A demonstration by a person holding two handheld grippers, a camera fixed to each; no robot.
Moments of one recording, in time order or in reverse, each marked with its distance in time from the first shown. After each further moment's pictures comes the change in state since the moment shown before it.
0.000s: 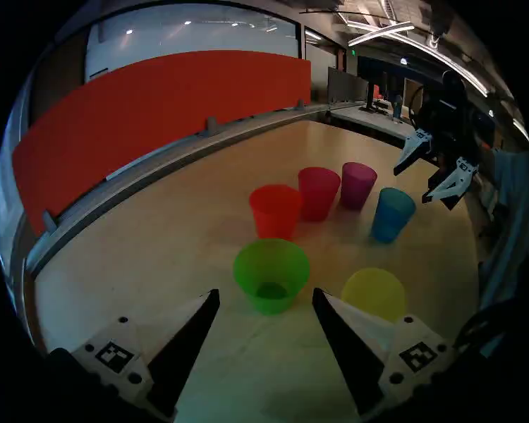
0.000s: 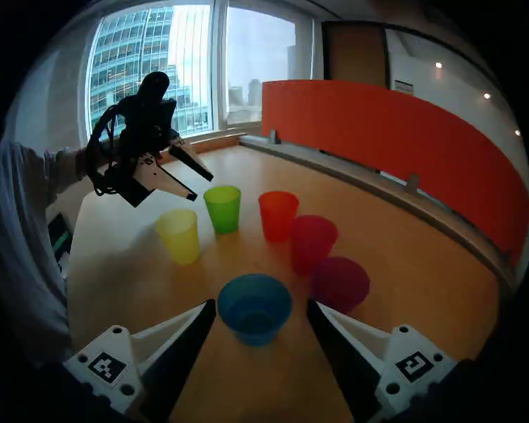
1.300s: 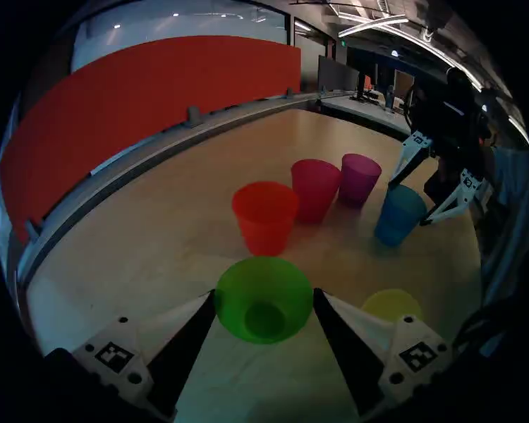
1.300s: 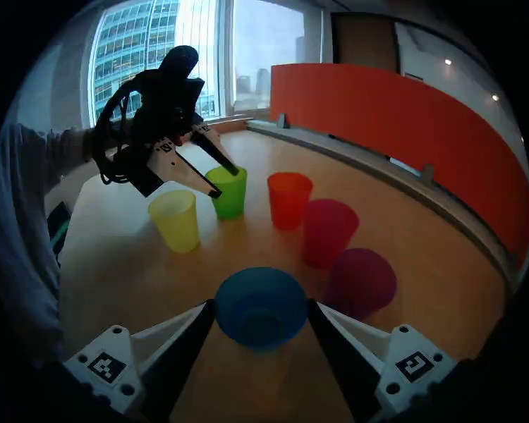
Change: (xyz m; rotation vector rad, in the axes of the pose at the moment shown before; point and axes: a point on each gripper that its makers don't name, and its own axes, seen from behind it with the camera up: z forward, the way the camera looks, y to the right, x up) left arm 0.004 0.005 0.050 -0.058 -0.045 0.023; right arm -0.019 -0.008 0.036 0.031 -0.054 -0.024
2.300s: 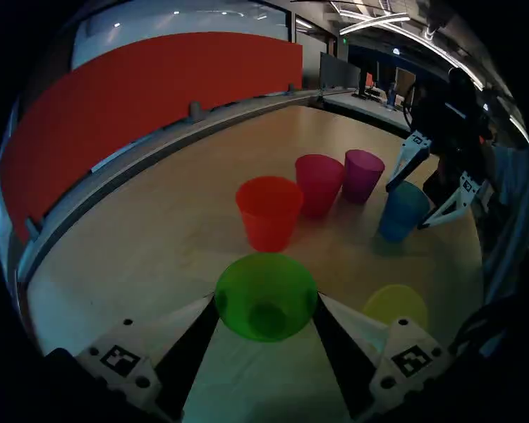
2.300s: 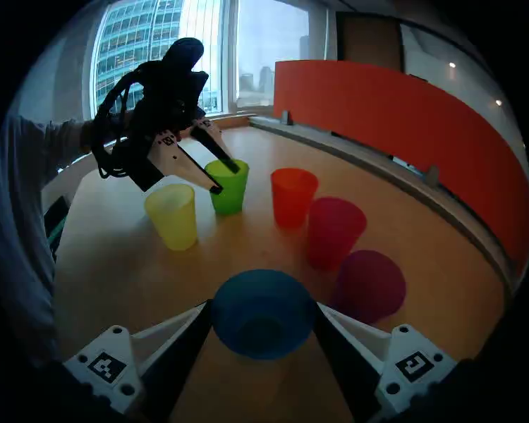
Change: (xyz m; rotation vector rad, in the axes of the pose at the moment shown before) left arm -0.005 -0.006 0.000 0.009 -0.013 -0.001; right arm -0.001 0.000 0.015 0.000 -0.009 -0.020
